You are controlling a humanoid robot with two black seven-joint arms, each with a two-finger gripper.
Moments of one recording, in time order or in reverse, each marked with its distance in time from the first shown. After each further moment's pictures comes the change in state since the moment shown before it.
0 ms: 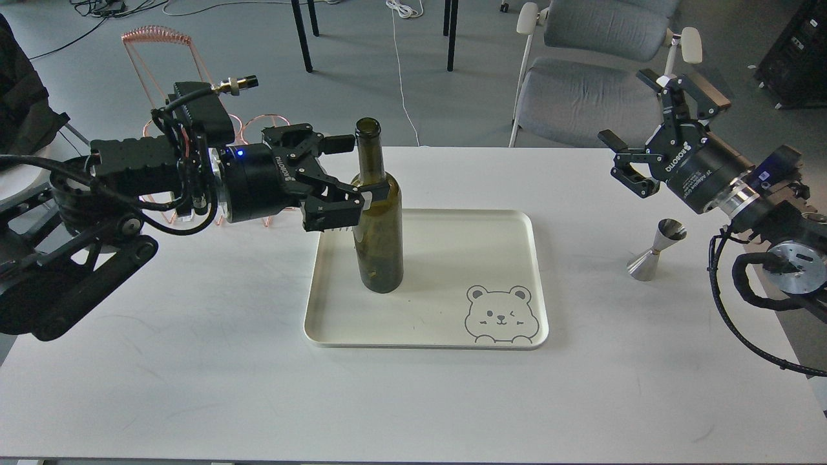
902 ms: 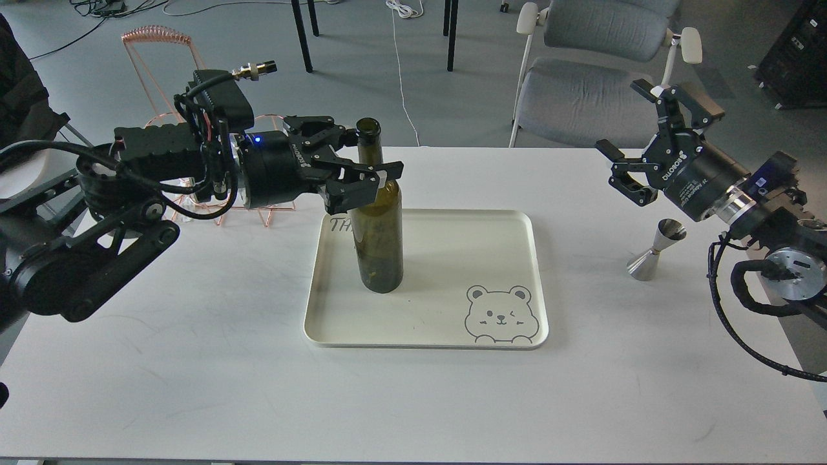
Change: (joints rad) left arm -0.050 -0.051 0.024 0.078 0.005 0.010 0.000; right arm -0.017 0.002 -0.004 0.002 -0.030 0.000 0.000
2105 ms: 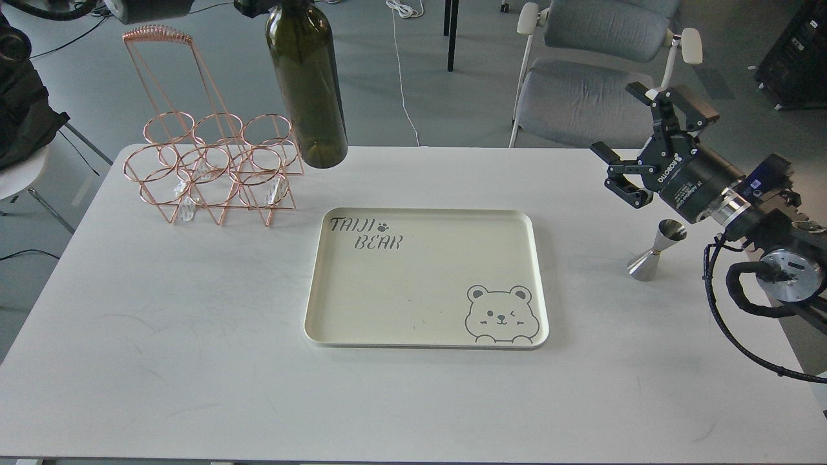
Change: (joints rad) left arm -0.464 0.195 0.001 0.254 -0.216 -0.160 0.000; right arm -0.003 0.012 0.000 -0.002 -0.019 -0.003 0.000
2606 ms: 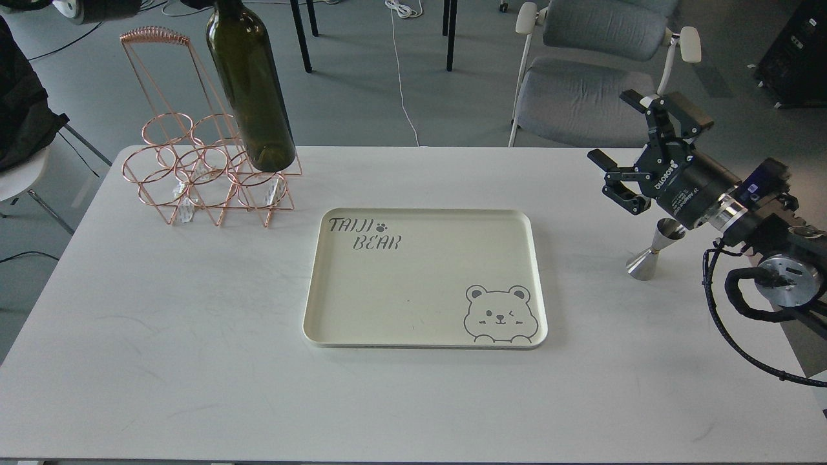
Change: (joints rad) left arm -0.001 0.044 0.124 0.125 -0.011 0.011 0.000; right arm -0.014 0.000 0.002 0.008 -0.014 0.000 0.000
